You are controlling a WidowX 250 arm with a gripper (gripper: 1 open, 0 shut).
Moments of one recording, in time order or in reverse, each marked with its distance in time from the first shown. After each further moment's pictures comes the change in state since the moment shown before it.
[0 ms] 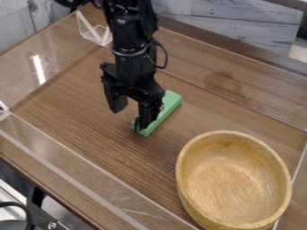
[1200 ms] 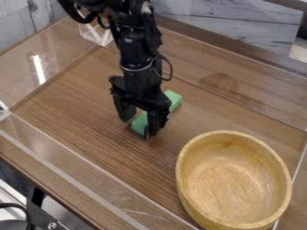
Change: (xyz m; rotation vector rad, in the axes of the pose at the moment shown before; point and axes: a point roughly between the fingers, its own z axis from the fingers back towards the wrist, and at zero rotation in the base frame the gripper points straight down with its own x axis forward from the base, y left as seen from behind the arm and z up) arm 0.014 -0.002 -0.028 -0.031 -0.024 0.034
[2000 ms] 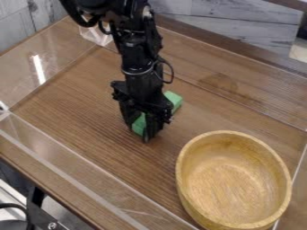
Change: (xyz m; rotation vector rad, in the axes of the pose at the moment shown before) arm -0.002 -0.002 -0.005 -0.031 0.021 0.020
